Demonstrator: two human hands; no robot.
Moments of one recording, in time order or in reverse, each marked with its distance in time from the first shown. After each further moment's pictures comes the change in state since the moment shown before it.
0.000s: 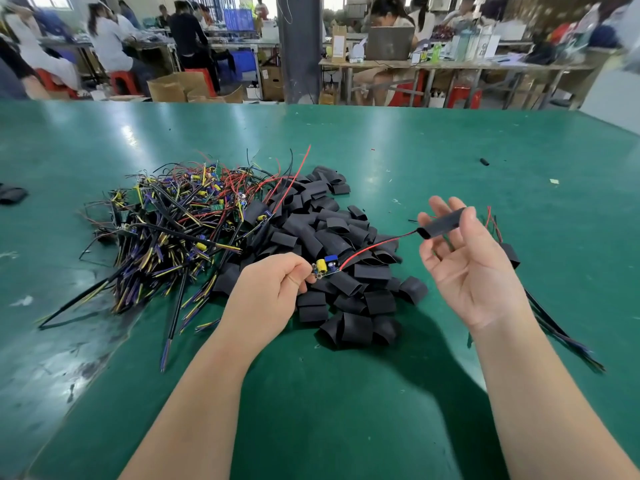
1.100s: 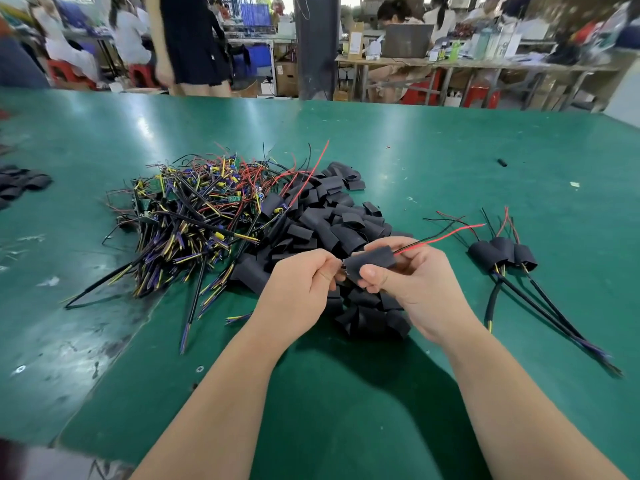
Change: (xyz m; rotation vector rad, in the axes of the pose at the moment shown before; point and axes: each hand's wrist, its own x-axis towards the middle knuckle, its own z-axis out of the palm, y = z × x) left_hand -0.003 0.015 0.009 -0.067 -0.034 0.001; right_hand -0.018 0.048 0.022 -0.632 -0.291 0.032
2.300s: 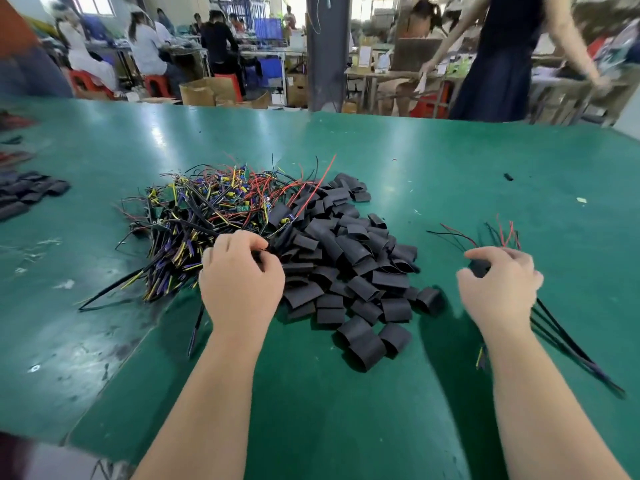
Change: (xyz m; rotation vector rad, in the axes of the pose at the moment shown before) left_hand 0.007 -0.021 -0.028 0.427 0.583 -0.366; right_hand 0.014 -0.003 -0.072 -1.049 0.723 0.174
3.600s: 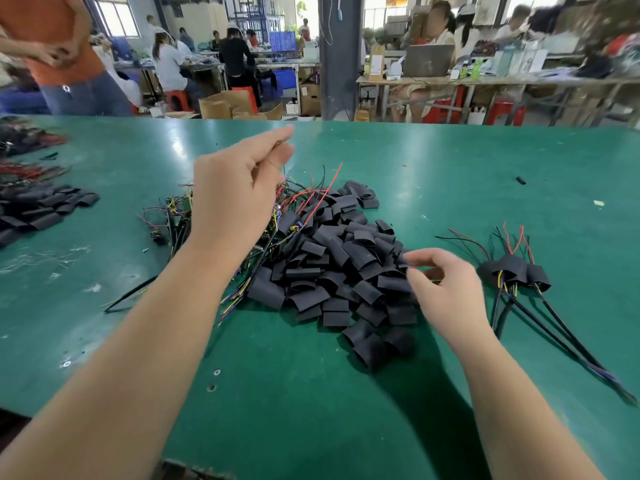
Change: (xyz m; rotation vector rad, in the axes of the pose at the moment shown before) left_hand 0.067 0.061 -0.062 -0.495 -0.020 0.428; right_hand -0.039 -0.040 0.003 0.402 -0.304 -0.203
